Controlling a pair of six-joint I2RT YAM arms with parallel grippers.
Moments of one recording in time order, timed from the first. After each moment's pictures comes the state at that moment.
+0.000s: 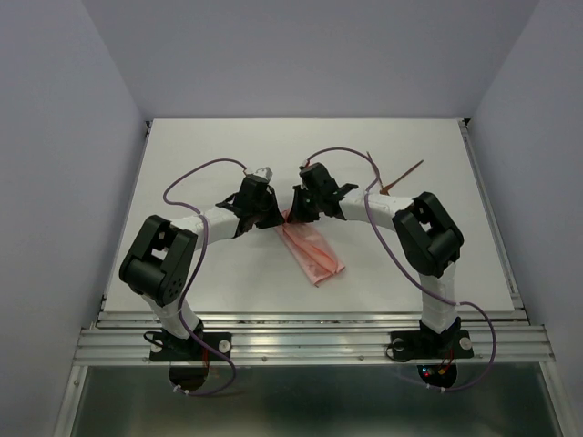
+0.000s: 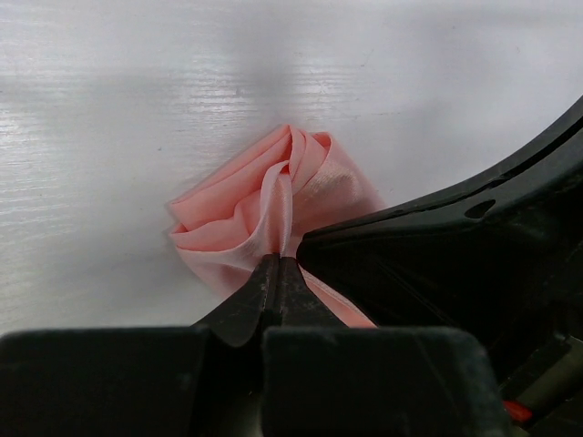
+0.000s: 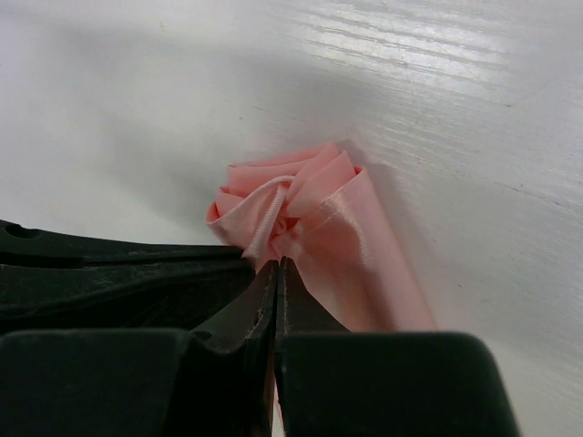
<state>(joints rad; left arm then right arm) -0.50 1.67 0.89 0.01 0.11 -0.62 0.68 2.01 1.36 -0.18 -0.18 0.68</state>
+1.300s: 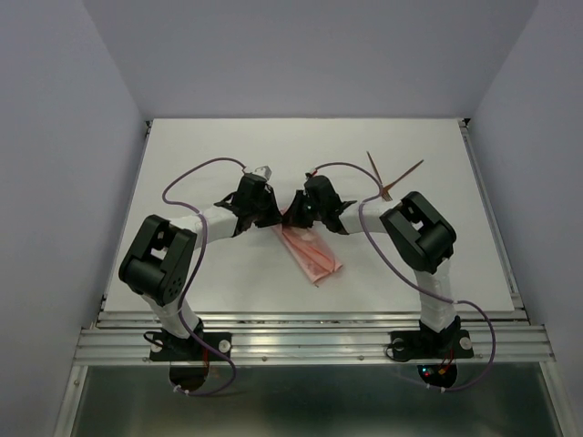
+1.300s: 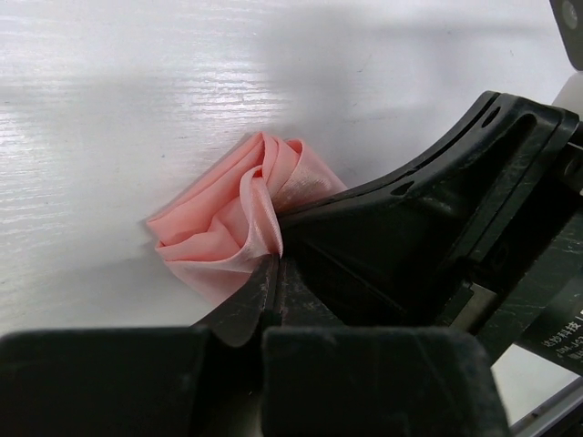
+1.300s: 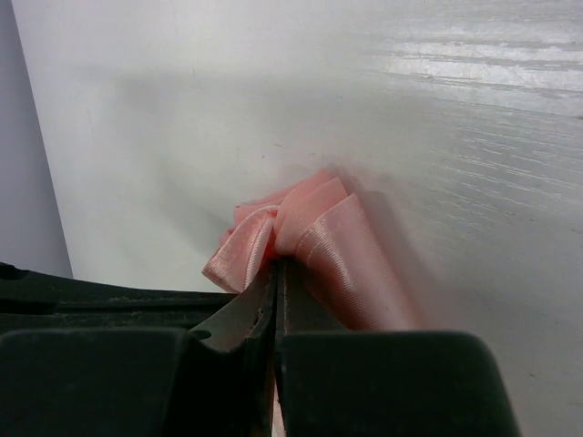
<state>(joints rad) -0.49 1.67 0.89 0.01 0.13 -0.61 0.68 2.08 1.19 0.27 -0.23 0.93</state>
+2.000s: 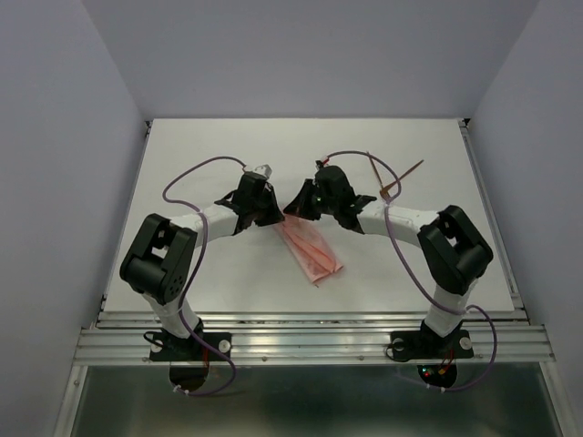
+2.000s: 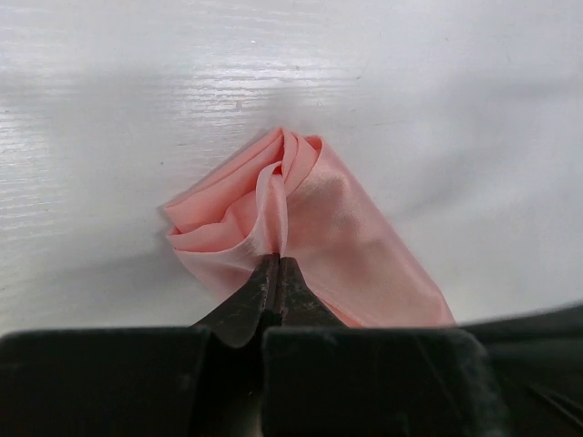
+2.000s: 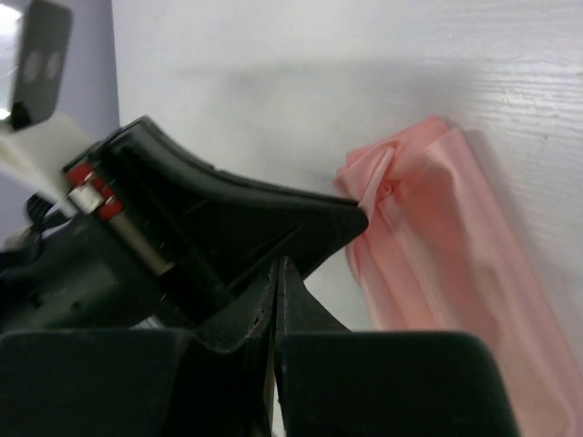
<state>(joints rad) -0.48 1.68 0.91 0.00 0.13 -0.61 0.68 1.85 1.16 0.13 -0.20 0.94</state>
